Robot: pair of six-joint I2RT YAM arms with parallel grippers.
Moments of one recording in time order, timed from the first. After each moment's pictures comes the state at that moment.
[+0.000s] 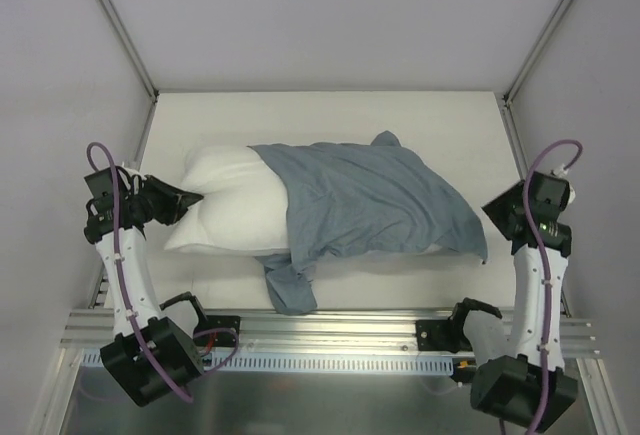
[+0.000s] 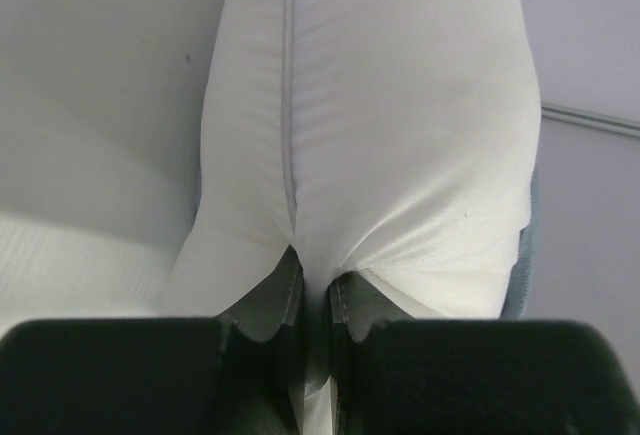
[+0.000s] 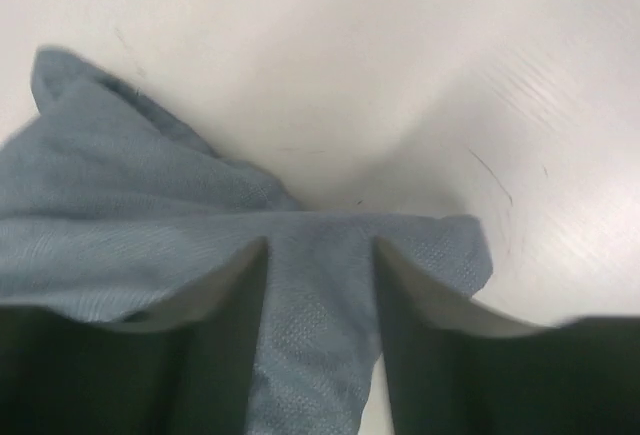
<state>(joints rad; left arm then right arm) 0.51 0.94 0.84 -0.74 0.70 -0.71 -0.34 0.83 0.82 -0.79 0.01 0.61</state>
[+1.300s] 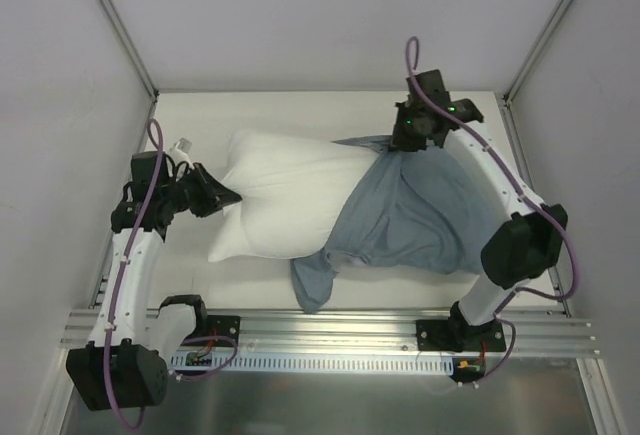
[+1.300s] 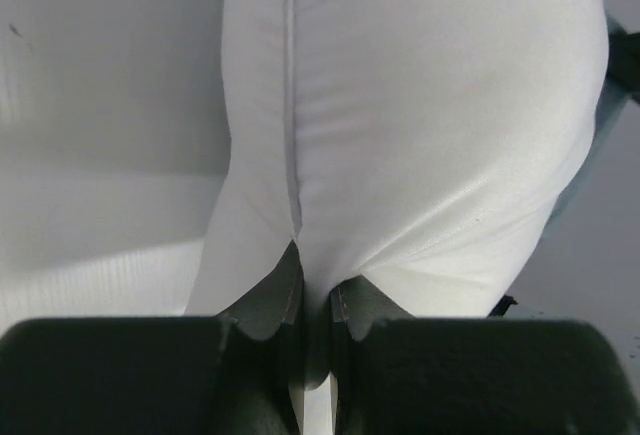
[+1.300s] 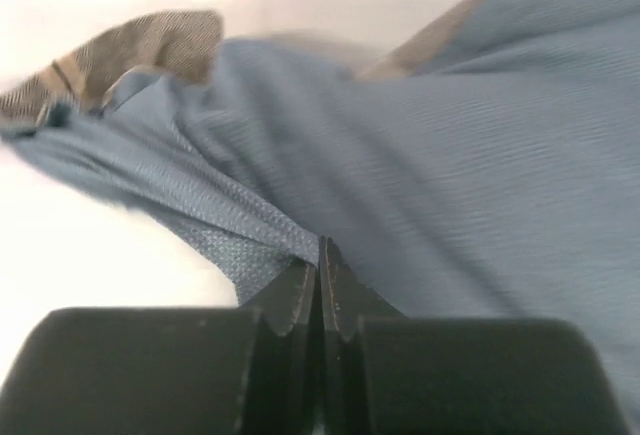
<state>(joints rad) 0.06 0.94 0.86 -0.68 0.57 -0.61 0.43 1.75 1.72 -0.90 0.02 0.43</state>
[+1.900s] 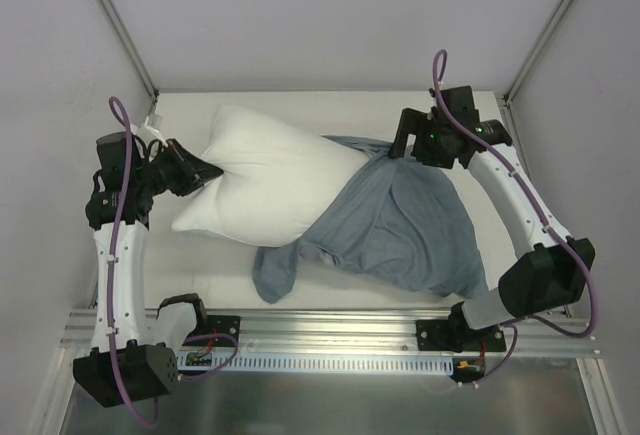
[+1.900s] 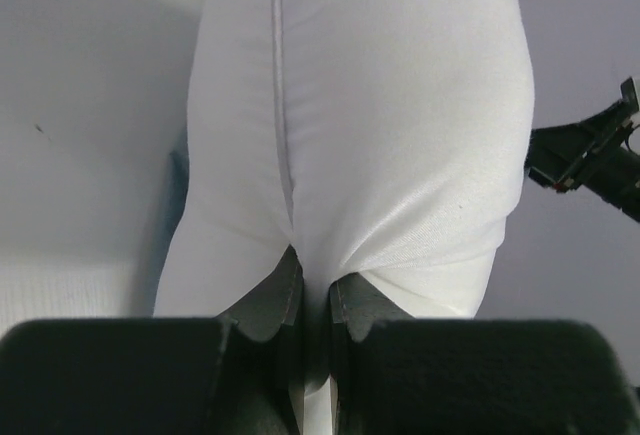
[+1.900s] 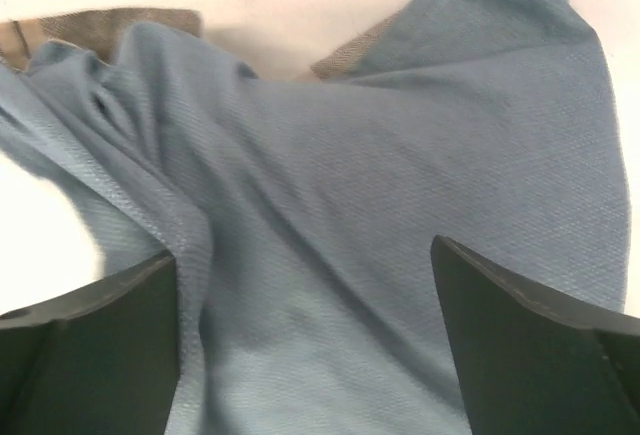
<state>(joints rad) 0.22 0.95 1.07 -0.71 0.70 -0.61 0.29 1.51 1.51 -0.86 -0.07 0.42</state>
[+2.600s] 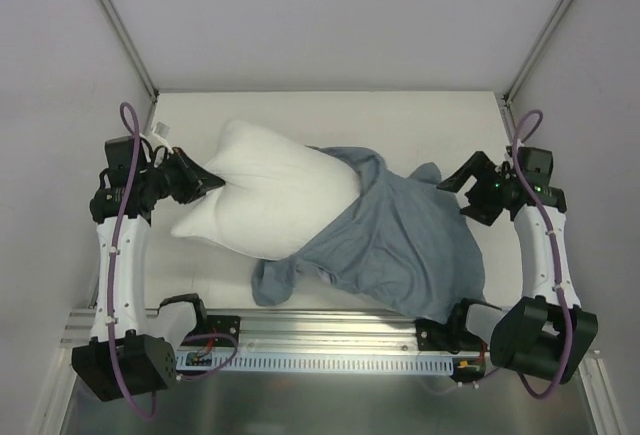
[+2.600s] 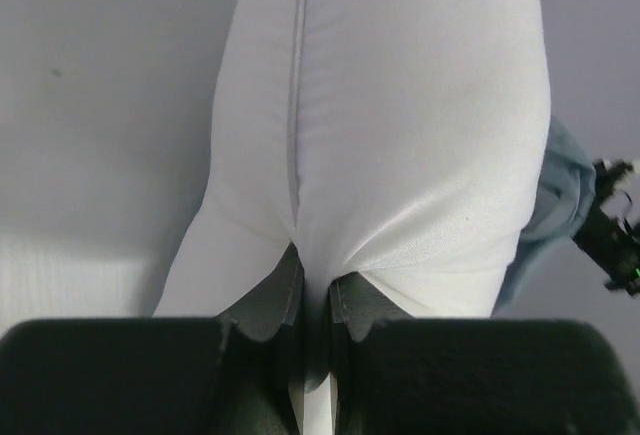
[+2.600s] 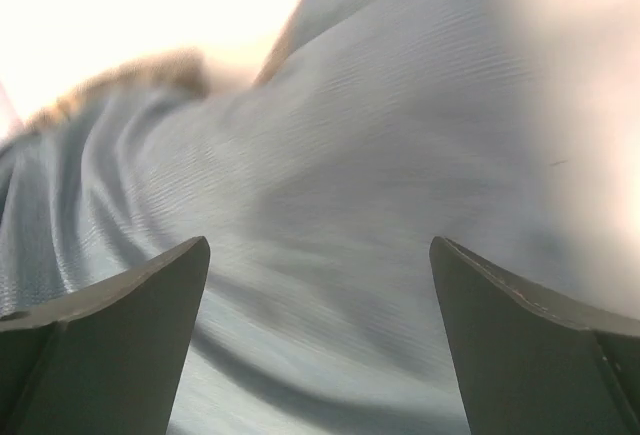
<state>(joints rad) 0.20 0.99 1.05 -0.79 0.69 -0.58 -0.22 1.13 0.95 -0.77 -0.47 0.50</state>
